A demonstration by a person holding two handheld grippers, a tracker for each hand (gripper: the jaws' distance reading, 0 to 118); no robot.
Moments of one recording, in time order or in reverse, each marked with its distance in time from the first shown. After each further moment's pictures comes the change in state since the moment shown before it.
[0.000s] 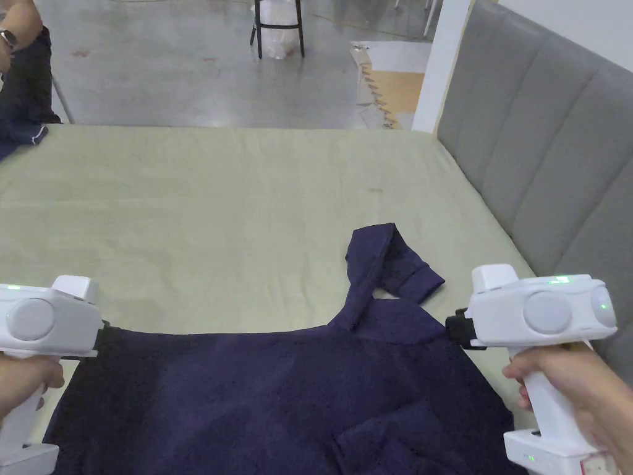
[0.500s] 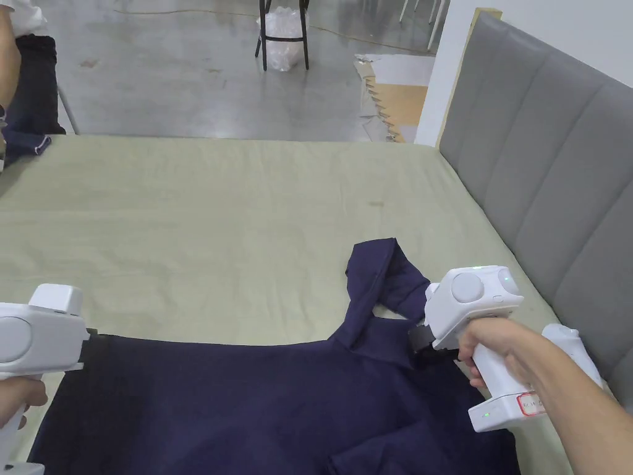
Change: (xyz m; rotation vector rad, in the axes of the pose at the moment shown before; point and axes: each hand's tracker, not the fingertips) left arm -0.004 0.000 0.005 0.054 0.047 -0.010; right arm 0.002 0.030 -0.116 -0.343 0.003 0.043
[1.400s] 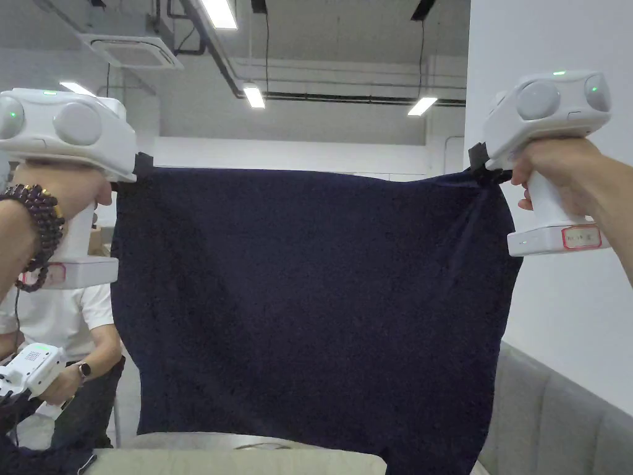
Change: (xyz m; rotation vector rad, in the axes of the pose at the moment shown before) left arm 0.011 0.385 0.437 0.891 0.149 0.050; right arm -0.023 0.188 0.642 1.154 -0.235 -0.056
